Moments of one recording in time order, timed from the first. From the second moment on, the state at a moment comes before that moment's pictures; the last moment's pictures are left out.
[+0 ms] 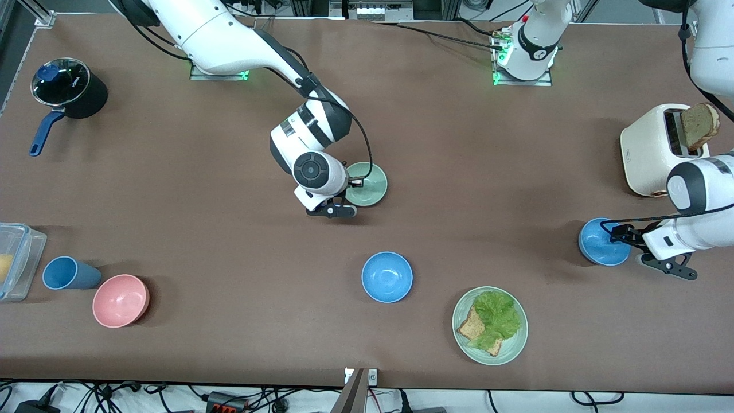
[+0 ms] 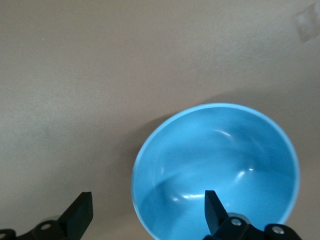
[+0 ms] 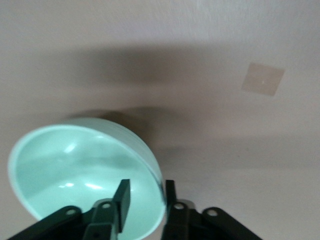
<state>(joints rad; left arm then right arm) 0.41 0.67 -0.14 -1.64 0.14 2.25 0.55 0.46 0.75 0.26 -1.48 0.08 2.07 0.71</state>
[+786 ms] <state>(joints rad) 0.41 0.69 -0.15 -1.64 0.14 2.26 0.59 0.18 0.47 0.23 -1.38 0.07 1.88 0.62</state>
